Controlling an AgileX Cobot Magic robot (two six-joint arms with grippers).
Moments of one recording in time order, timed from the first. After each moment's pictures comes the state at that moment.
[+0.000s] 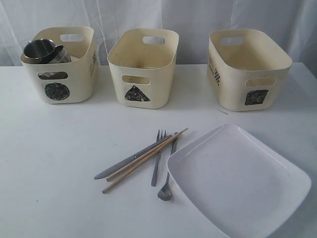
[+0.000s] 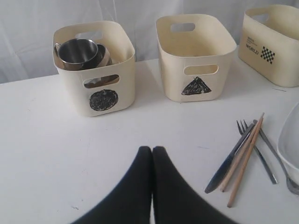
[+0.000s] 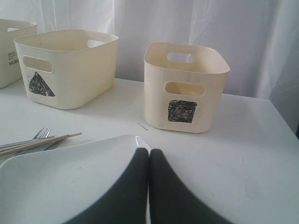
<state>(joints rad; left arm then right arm) -0.28 0.31 -0.57 -0.07 0.62 0.08 0.06 0.01 -0.01 -0.08 0.19 0.03</state>
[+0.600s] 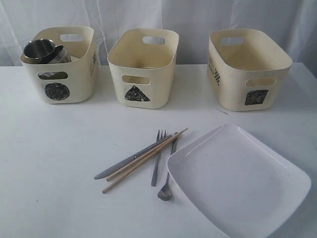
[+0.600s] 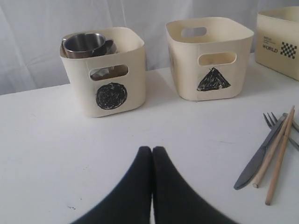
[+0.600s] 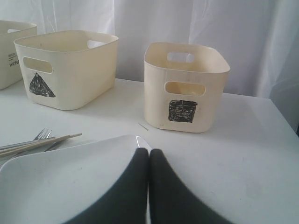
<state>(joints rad) -0.28 0.07 0.01 -0.07 0.09 0.11 0.06 0.01 -0.01 -0.08 0.19 0.04</state>
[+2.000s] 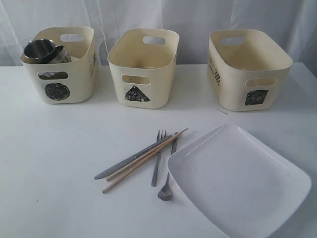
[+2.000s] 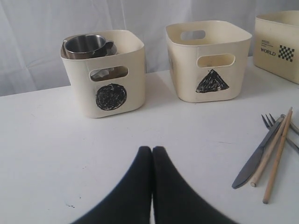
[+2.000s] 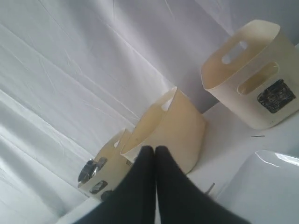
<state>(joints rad) -0.28 0.01 0.02 -0.07 0.13 0.11 0.09 0.01 -0.07 0.26 0.07 0.49</state>
